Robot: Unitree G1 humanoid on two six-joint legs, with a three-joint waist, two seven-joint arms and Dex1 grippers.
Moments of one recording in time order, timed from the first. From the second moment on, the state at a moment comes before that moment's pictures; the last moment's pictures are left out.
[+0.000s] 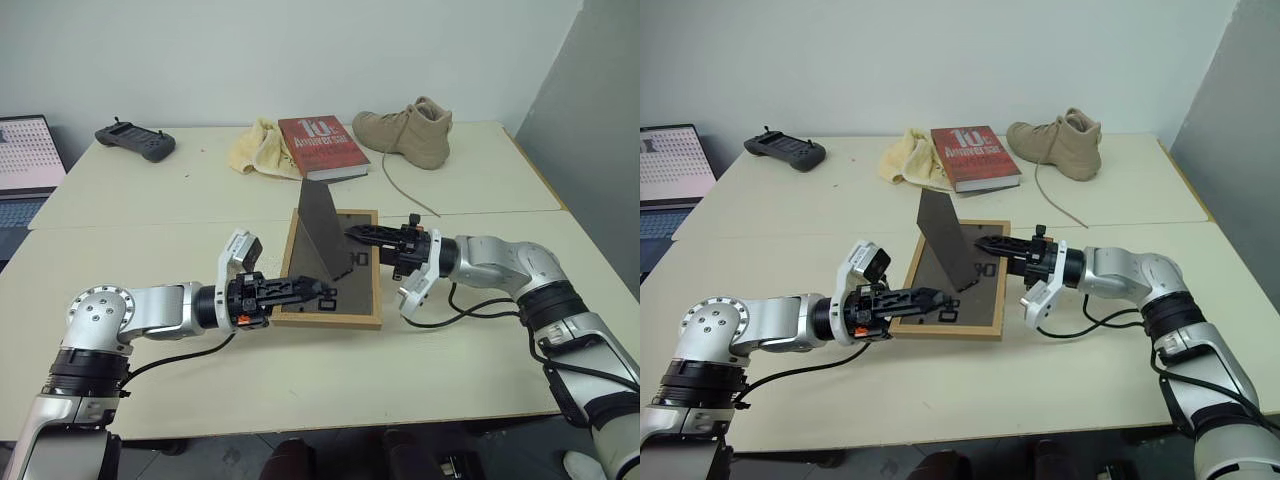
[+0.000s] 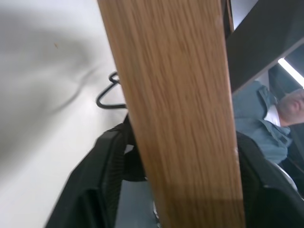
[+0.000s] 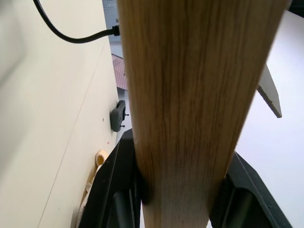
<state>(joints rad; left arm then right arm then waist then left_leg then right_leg) -0.47 0.78 0.04 0.11 -1.96 1.32 -0.26 -0.90 -0.56 0.34 0.64 -0.87 -1.23 -0.05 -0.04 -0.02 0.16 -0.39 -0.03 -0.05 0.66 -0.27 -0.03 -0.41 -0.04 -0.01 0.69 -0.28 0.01</state>
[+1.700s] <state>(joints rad) -0.08 0.79 0.18 -0.39 -0.64 0.65 -0.56 -0.60 -0.49 0.07 0.48 0.20 0.21 1.07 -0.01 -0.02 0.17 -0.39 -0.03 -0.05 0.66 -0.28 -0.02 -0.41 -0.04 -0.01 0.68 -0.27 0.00</state>
